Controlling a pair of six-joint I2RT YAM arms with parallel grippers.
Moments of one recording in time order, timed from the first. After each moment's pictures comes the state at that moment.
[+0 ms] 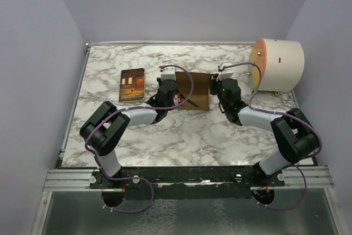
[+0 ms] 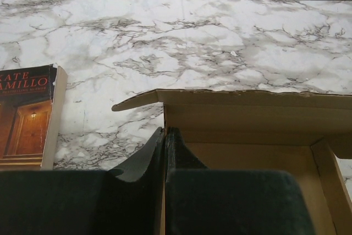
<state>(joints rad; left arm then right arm) -0.71 1.73 0.88 0.64 -0.62 -0.22 0.53 1.56 0.69 0.70 0.28 0.14</state>
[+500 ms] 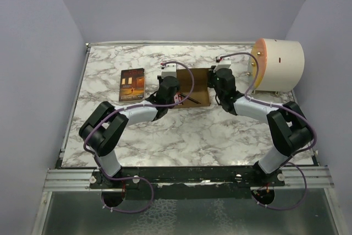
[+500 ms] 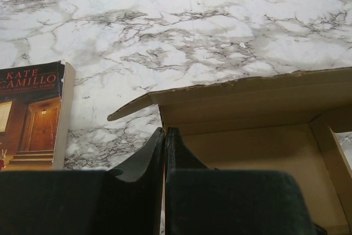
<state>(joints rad) -0.71 1.72 0.92 0.51 -0.62 -0.23 0.52 1.64 0.87 0.53 0.31 0.22</state>
